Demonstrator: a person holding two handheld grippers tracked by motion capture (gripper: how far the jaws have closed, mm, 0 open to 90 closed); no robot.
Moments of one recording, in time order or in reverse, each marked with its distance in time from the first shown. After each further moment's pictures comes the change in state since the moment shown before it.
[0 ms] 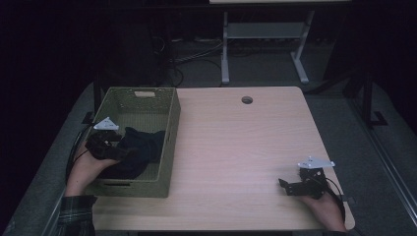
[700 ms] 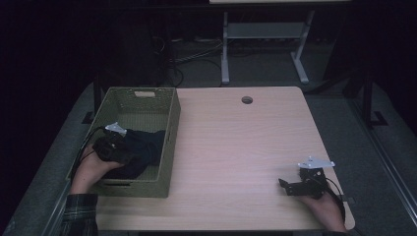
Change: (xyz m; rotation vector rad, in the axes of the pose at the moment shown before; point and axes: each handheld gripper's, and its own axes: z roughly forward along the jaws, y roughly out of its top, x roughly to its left) left arm 0.003 -0.005 0.026 0.157 -0.029 -0.027; right arm 0.000 0.000 0.000 0.000 0.000 0.000
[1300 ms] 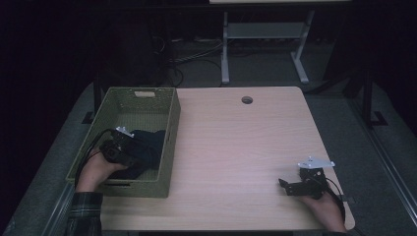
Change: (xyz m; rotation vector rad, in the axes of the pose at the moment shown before) left arm -0.001 0.003 0.021 0.161 -0.041 -0.011; right arm 0.000 0.000 0.000 0.000 0.000 0.001
